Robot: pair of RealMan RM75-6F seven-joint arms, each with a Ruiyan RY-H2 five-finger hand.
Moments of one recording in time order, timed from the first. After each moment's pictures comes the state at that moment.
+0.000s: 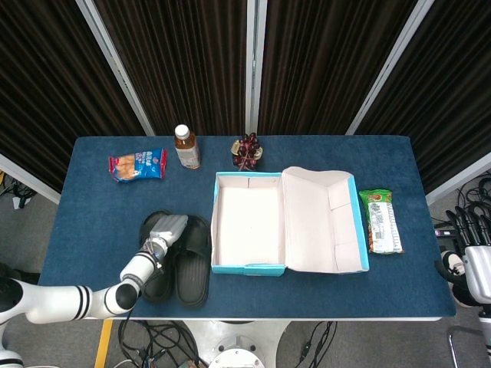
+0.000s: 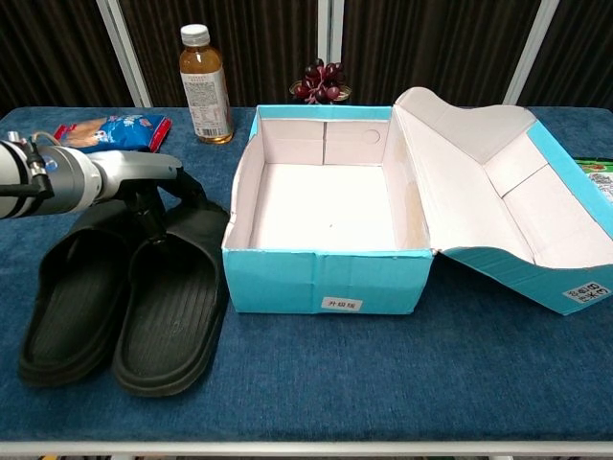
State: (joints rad) left arm -0.96 -1.51 -0.11 -1.57 0.40 0.78 0.43; right arm 0.08 -1.02 0.09 -1.58 -1.50 1.50 0.03
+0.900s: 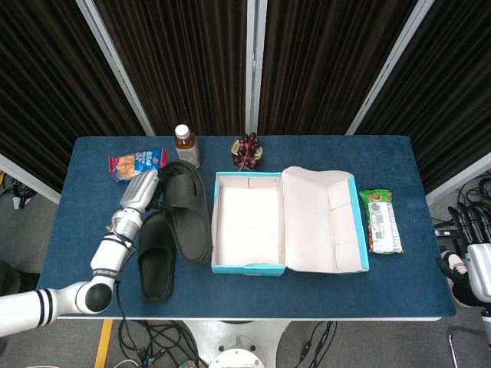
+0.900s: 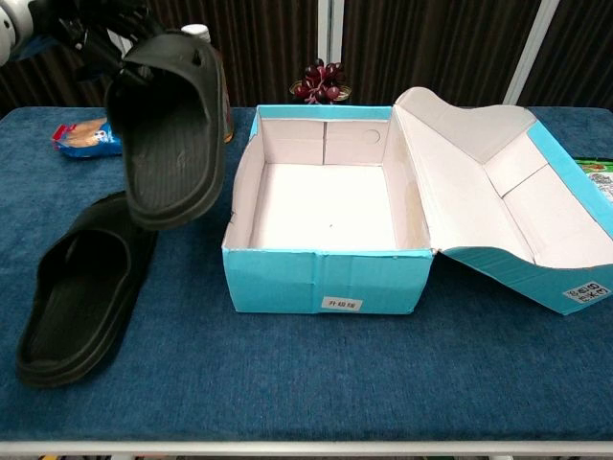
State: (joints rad) left arm -0.81 -1.35 -0.31 -1.70 0.76 1.00 0.01; right arm 0.08 -1.00 0.10 -1.60 -1.52 1.52 0.03
